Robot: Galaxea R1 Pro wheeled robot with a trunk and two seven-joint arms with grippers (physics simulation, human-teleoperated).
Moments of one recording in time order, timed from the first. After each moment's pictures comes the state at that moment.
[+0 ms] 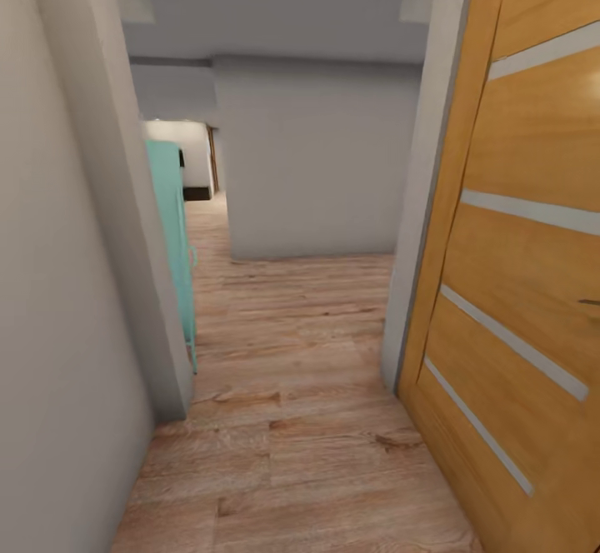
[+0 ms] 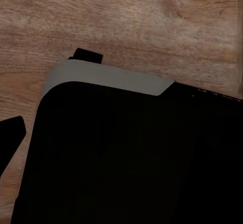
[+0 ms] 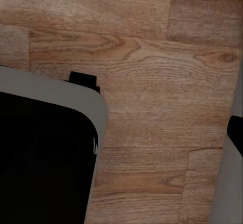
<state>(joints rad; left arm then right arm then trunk) 0.00 -0.02 0.00 -0.20 0.28 0.01 0.00 -0.11 -0.04 0.42 0.03 -0.17 -0.15 -0.11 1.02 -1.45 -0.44</state>
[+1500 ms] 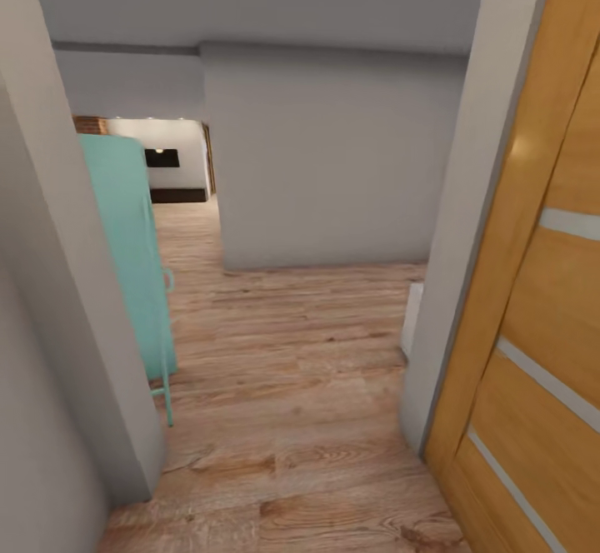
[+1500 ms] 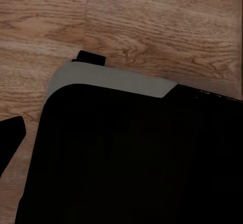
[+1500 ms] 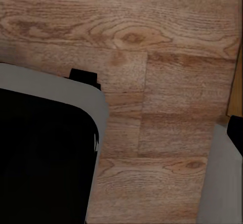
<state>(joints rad) 0.00 -0.02 0.00 -0.19 0.28 0.00 0.00 -0.11 -0.04 0.42 0.03 -0.18 -0.14 -0.11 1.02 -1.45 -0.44</state>
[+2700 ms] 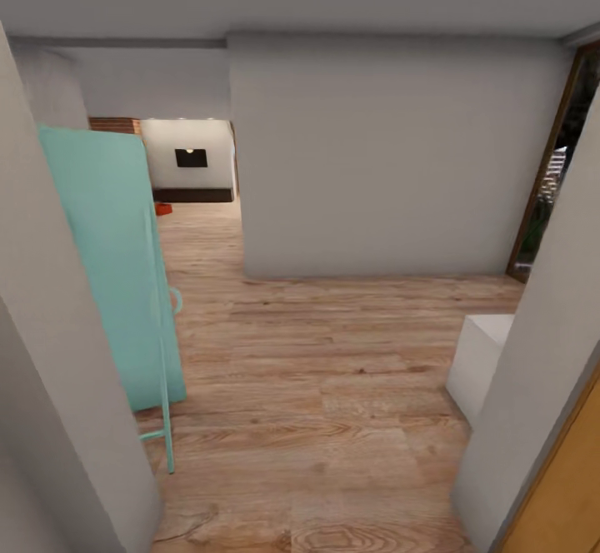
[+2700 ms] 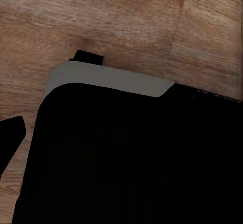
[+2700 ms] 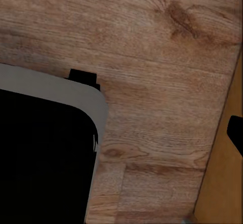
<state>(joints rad) 0.00 -0.02 0.00 -0.19 0.28 0.00 0.00 -0.11 -0.04 0.42 0.02 -0.18 -0.14 -0.11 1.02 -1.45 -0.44</state>
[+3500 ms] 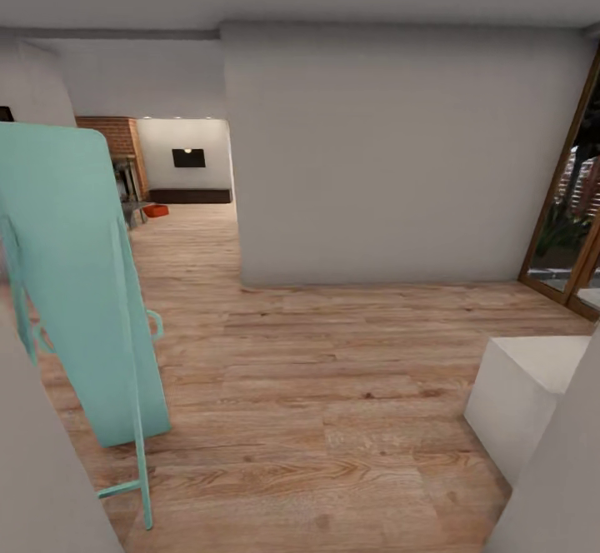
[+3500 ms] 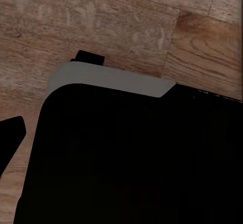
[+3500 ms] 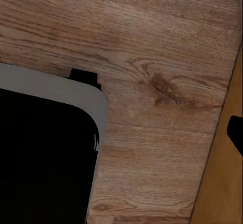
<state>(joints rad) 0.00 -0.02 0.00 -0.19 0.28 0.00 0.00 -0.11 -0.04 0.42 0.02 -0.18 -0.14 -0.10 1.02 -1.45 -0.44</state>
